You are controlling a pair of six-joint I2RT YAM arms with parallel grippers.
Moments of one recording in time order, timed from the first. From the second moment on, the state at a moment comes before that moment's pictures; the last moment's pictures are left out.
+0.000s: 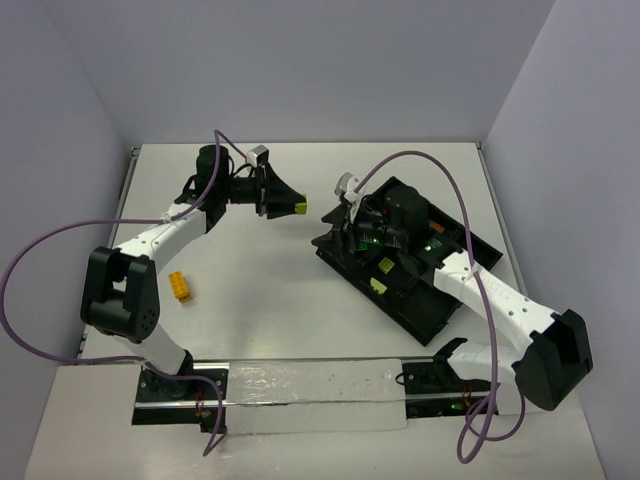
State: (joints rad) left arm -0.33 1.63 1.16 0.14 1.09 -1.33; right arm 0.60 1.15 0.89 0.06 -0.57 -0.10
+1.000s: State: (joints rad) left arm -0.33 1.56 1.11 0.13 1.14 -1.26; right arm 0.54 1.43 1.14 0.10 -0.91 -0.22
